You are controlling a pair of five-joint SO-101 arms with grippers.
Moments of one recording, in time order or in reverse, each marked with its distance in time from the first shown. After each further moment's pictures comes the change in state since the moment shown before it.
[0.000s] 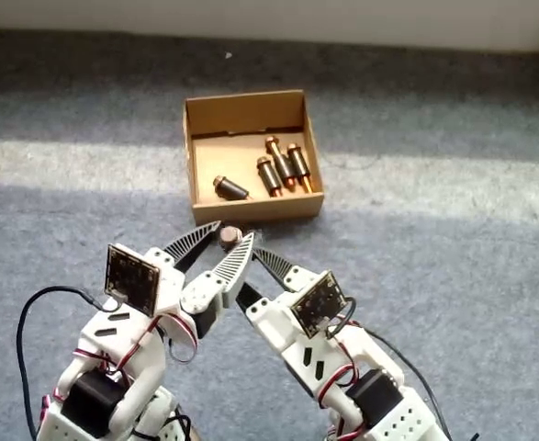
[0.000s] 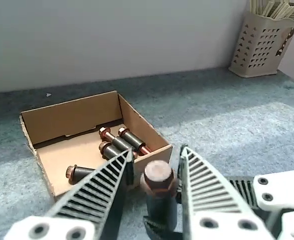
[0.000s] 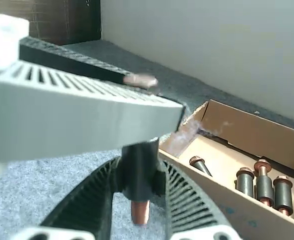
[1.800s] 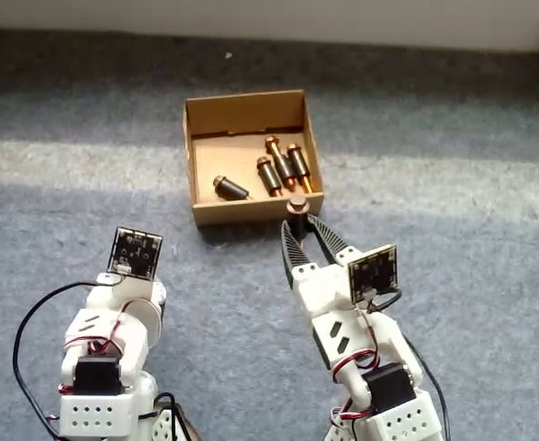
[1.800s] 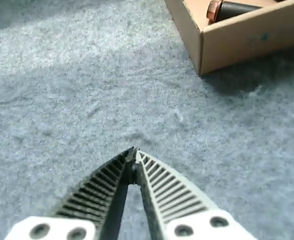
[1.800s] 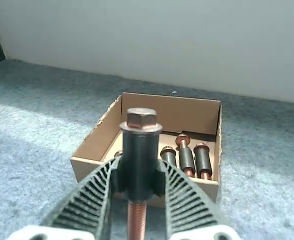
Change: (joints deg) left arm -30.8 0.0 19.5 12.3 -19.7; right arm 18.5 0.1 0.0 0.0 -7.4
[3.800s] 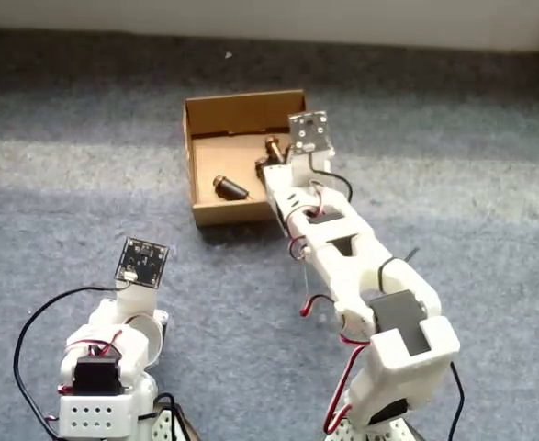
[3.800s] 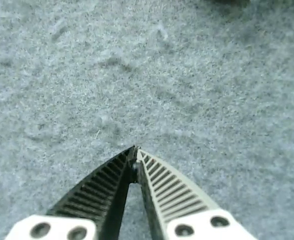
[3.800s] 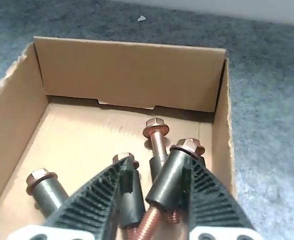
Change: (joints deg) left arm 0.0 0.0 0.0 16.2 0.0; right arm 4.2 115.3 -59.9 -34.5 -0.3
